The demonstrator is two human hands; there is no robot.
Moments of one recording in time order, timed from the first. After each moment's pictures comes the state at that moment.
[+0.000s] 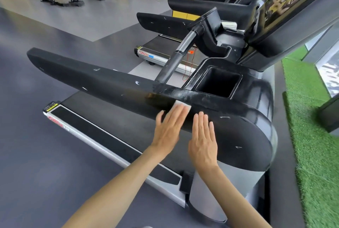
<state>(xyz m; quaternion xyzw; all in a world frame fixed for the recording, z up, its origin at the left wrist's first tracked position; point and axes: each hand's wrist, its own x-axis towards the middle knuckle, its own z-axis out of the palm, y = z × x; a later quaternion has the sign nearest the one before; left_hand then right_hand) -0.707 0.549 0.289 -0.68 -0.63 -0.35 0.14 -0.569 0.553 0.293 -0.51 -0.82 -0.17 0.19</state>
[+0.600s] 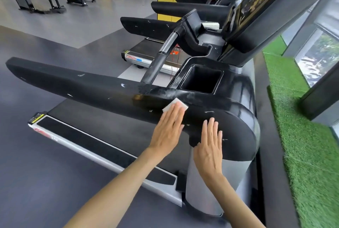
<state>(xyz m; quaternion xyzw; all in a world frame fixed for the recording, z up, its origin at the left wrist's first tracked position) -0.681 0.560 0.282 -0.75 -0.56 -0.31 0.17 -0.523 0.535 0.284 -0.60 -0.76 -0.06 0.25</state>
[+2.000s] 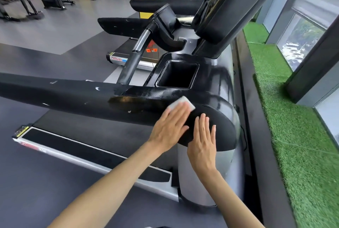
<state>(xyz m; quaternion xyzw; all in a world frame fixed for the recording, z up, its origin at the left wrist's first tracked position) -0.630 0.579 0.293 -0.80 -0.46 -0.27 0.26 -0.486 0.539 0.277 -0.61 -0.74 -0.11 0.27</state>
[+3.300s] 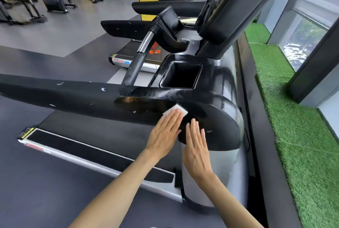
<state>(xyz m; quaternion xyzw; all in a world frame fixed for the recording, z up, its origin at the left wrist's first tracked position) -0.653 0.567 0.259 -0.79 -0.52 -0.21 0.24 -0.504 0.521 0.269 -0.55 -0.80 -0.05 0.26</state>
